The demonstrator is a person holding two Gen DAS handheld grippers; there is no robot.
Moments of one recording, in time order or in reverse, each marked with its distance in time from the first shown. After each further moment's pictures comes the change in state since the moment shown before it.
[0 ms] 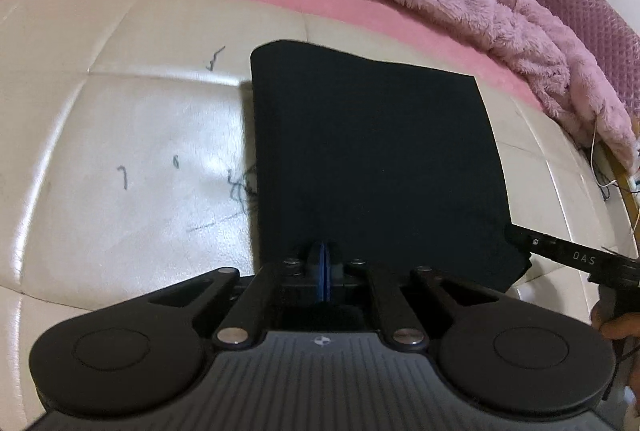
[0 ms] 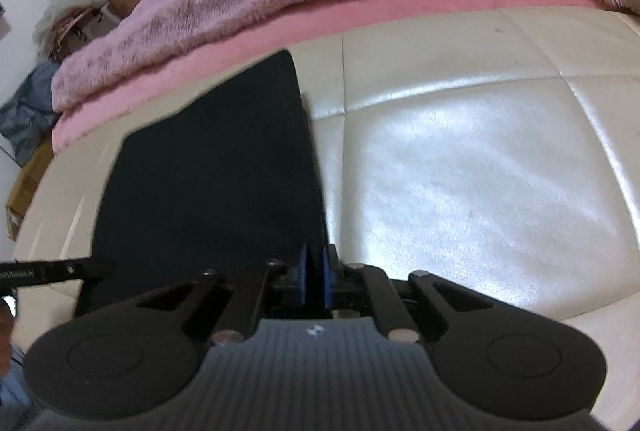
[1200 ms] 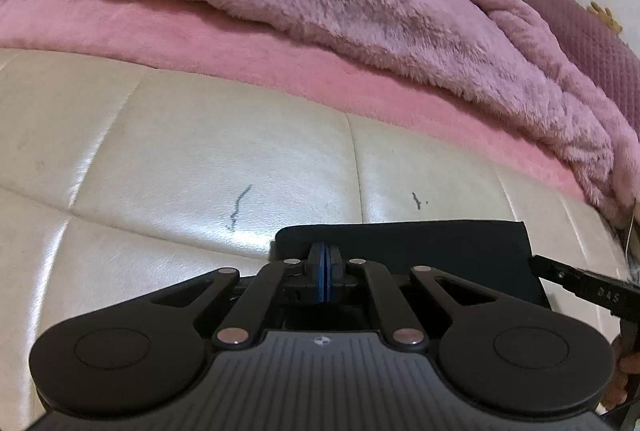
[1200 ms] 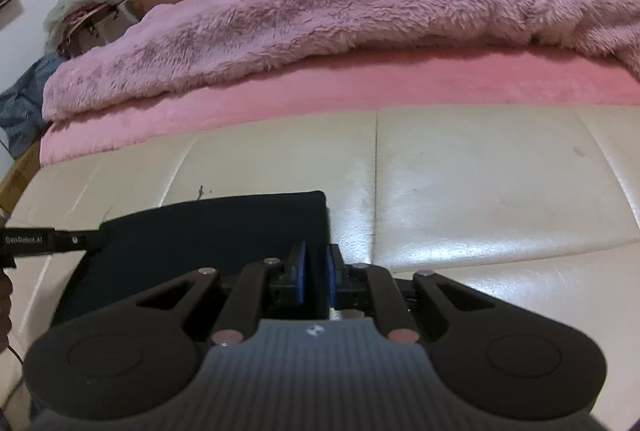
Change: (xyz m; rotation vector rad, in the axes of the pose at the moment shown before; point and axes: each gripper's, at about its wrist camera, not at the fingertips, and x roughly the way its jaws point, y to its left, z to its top) left arm 0.036 0.029 0.092 -0.068 -0.151 0.064; right arm 0.072 0.021 0.095 -0.110 -0.077 -0.004
